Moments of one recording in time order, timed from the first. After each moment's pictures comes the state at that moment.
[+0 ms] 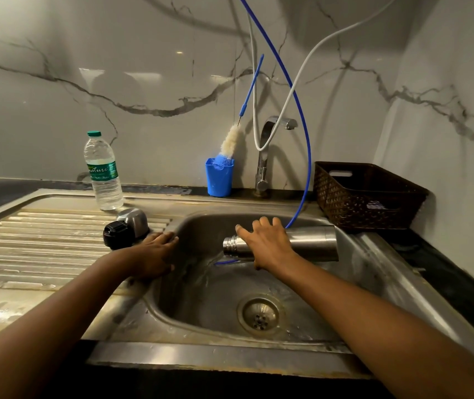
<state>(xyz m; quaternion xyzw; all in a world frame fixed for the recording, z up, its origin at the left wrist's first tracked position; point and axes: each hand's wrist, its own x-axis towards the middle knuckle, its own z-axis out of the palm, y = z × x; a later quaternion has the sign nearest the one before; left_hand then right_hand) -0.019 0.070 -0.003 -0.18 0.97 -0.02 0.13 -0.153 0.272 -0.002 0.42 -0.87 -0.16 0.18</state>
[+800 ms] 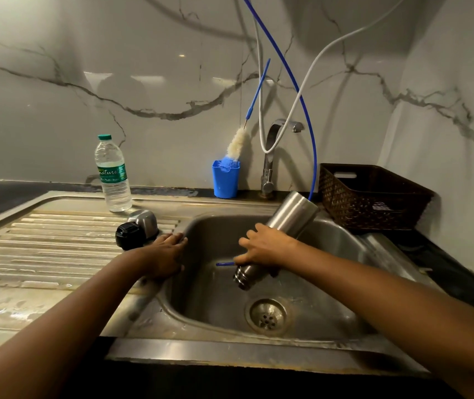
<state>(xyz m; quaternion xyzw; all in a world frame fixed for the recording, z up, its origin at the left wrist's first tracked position) -0.021 0.063 -0.007 -0.18 0.98 -0.01 0.12 -0.149 0.263 0.019 0.60 -0.67 -0.40 0.18</state>
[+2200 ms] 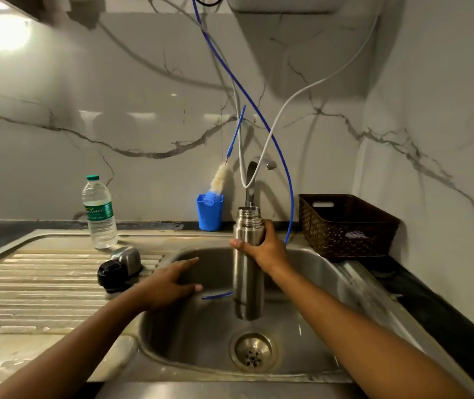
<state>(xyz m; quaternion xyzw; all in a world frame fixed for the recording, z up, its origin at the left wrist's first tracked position) -0.015 0.119 0.024 -0.15 0.96 0.22 -0.01 -0.157 0.295 0.037 0.27 -0.76 0.59 0.00</state>
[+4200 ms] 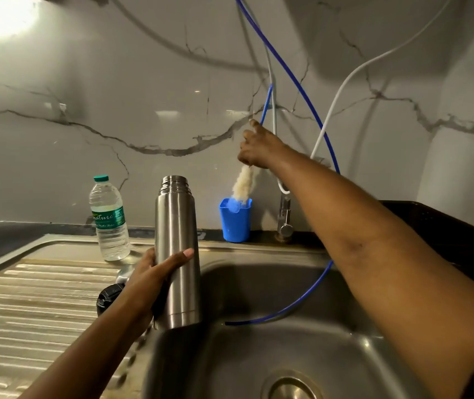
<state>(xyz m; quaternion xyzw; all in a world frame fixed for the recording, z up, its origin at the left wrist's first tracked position) -0.031 0.076 0.038 -0.23 0.65 0.67 -0.27 -0.309 0.126 0.207 0.40 -0.69 -0.42 0.44</state>
